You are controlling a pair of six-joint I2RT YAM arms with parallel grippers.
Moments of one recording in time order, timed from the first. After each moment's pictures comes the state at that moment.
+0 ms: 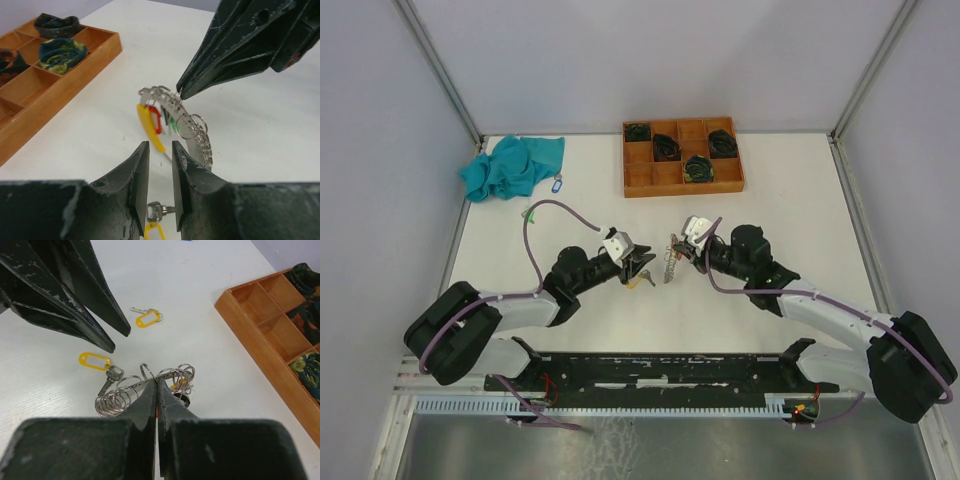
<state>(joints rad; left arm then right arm) -0.71 1.35 0.33 1.02 0.32 0.08 0.67 1.14 0.53 0.37 -0.31 -0.33</state>
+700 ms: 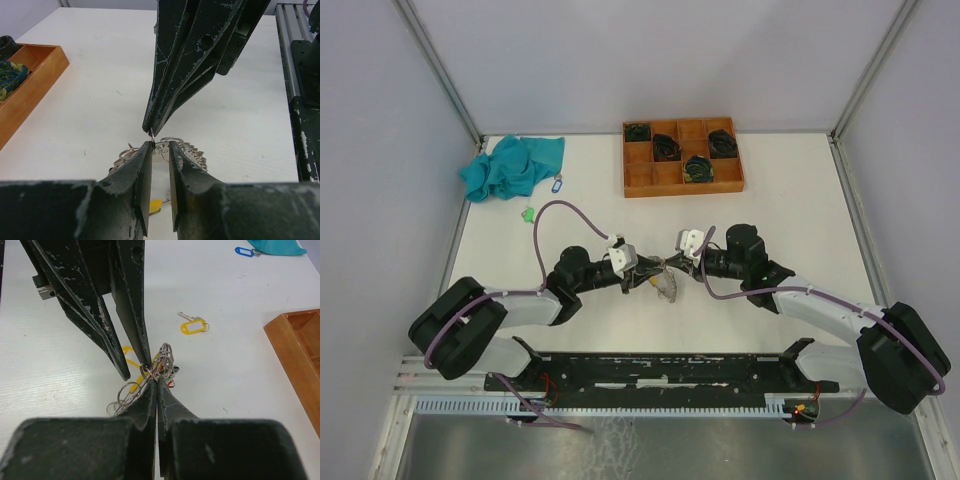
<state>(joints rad) -0.70 1.39 0.34 1.03 0.60 0.12 0.65 1.20 0.53 0.35 -0.60 -0.44</state>
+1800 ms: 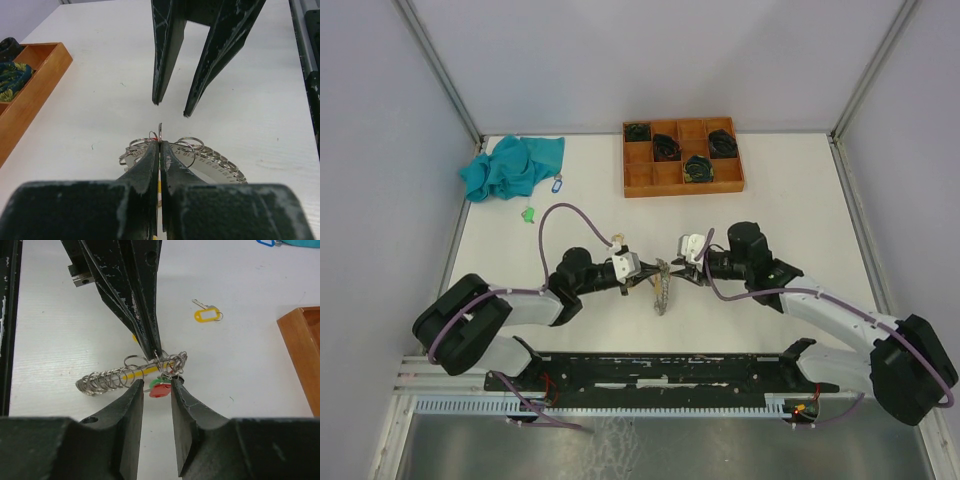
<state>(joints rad) -0.70 1.42 0.33 1.03 0.61 0.24 0.64 1.15 0.57 0.14 -0.65 -0.53</state>
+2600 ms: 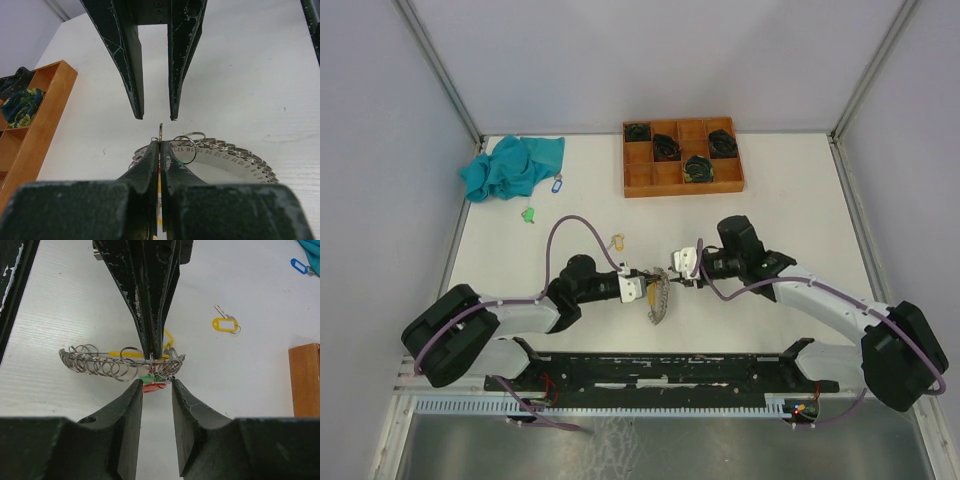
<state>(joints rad) -0.78 1.33 0.31 0.89 0.57 0.54 0.63 1.20 0.66 -0.08 -0.75 -0.87</state>
